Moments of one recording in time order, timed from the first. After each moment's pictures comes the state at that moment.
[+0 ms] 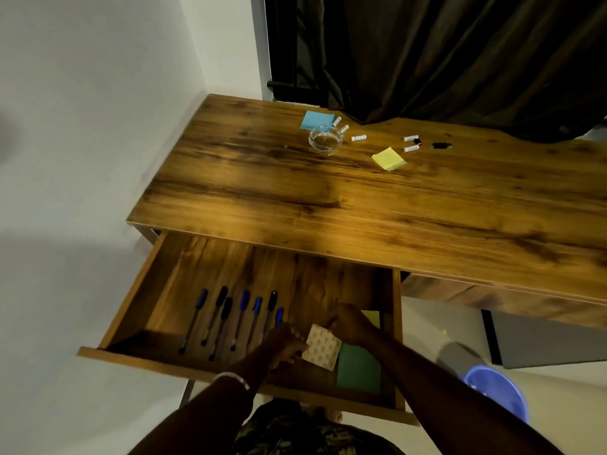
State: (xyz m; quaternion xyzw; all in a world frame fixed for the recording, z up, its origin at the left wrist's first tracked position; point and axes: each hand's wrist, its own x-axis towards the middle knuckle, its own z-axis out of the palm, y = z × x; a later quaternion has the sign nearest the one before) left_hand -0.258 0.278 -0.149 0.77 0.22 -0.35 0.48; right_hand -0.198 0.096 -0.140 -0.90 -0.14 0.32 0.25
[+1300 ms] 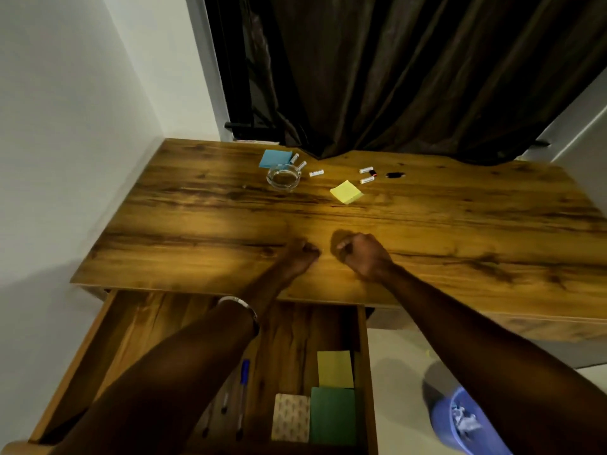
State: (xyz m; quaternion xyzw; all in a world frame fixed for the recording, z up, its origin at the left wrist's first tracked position) left_hand -0.045 0.193 -0.008 0.83 0.07 -0.17 0.53; right_hand -0.038 0.019 0.010 -0.96 -0.05 0.11 0.25
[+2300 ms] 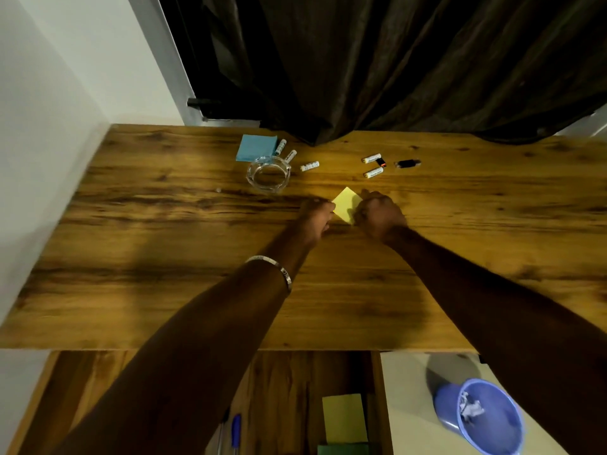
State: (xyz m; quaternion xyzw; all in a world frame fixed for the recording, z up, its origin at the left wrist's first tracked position) left_hand 0.133 0.134 -0.021 0.65 0.23 -0.27 0.67; right_hand 0.140 -0.025 -0.061 -0.99 -0.04 0.05 0.14
